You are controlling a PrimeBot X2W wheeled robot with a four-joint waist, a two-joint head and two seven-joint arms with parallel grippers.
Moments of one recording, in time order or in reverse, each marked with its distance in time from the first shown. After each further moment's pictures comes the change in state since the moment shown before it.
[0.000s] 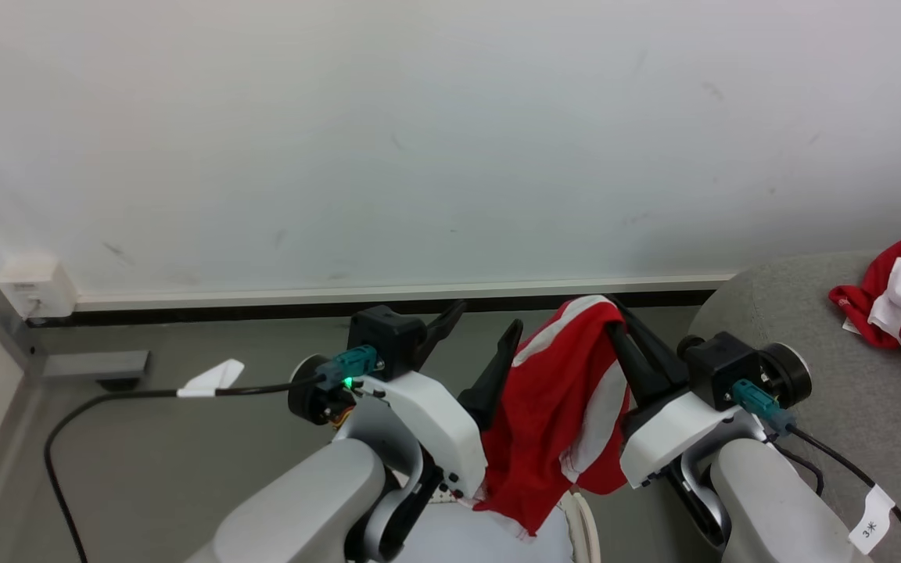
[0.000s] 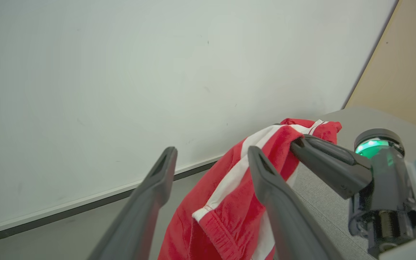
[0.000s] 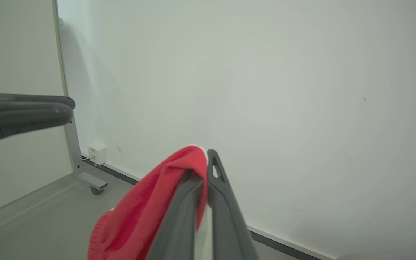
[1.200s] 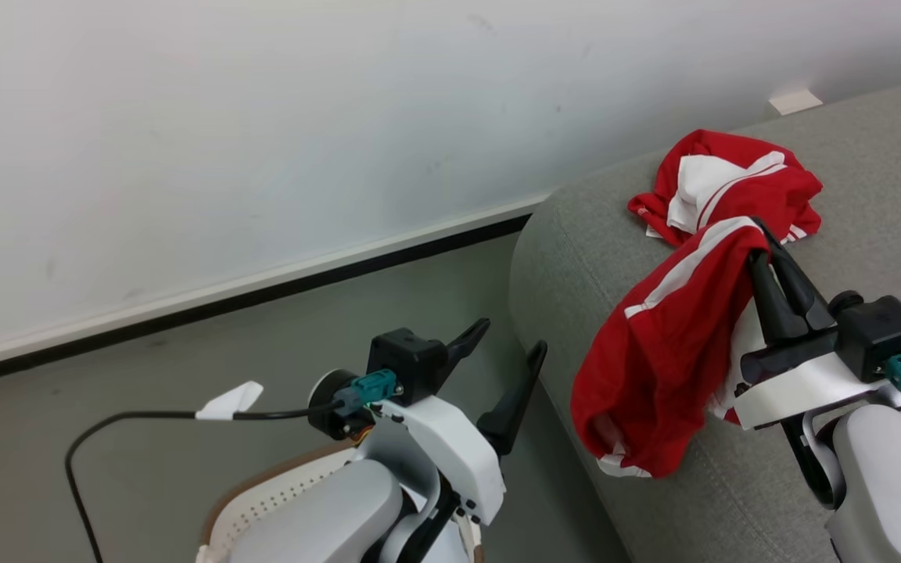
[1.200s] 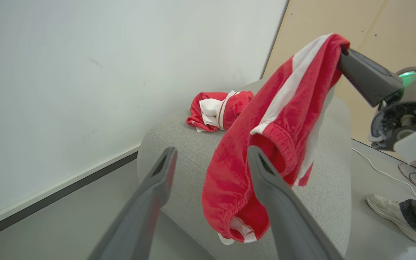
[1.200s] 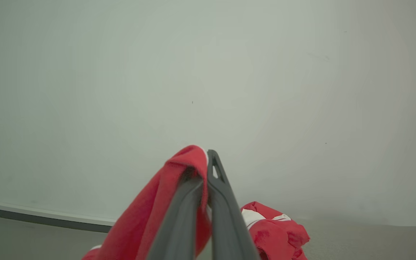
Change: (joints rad) left arm 0.022 -0.007 -0.041 -0.024 0.004 -0.006 -0.030; right arm 0.053 -0.107 -0.251 -0.245 -0.115 0.000 0.000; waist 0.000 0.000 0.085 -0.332
